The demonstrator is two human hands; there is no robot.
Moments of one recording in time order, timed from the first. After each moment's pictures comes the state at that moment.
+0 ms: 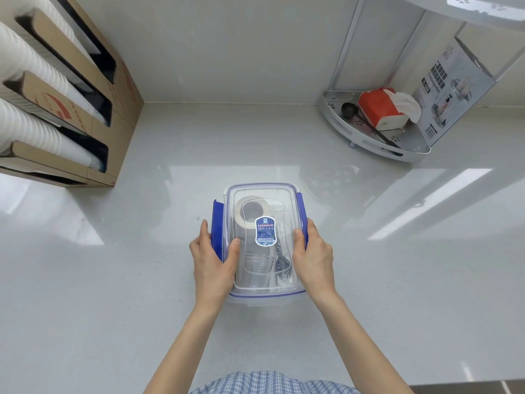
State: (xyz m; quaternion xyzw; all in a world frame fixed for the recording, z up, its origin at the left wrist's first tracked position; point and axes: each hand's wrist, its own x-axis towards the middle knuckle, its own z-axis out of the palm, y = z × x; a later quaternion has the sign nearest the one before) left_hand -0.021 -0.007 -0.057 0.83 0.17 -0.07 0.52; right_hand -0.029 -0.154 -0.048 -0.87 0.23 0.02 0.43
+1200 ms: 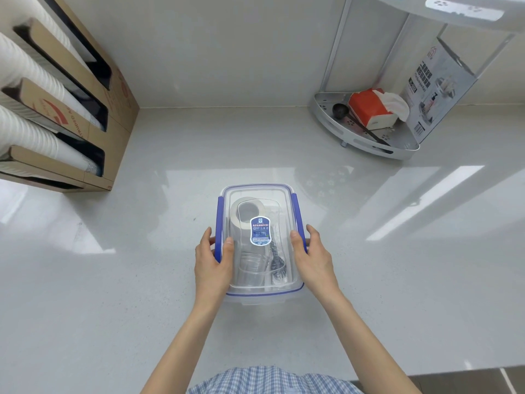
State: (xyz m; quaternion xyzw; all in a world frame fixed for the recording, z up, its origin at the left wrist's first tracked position) left_hand -0.027 -0.010 -0.059 0.80 0.18 -0.08 0.56; right_hand -0.042 -0.169 -0.055 -0.82 0.26 0.09 0.50
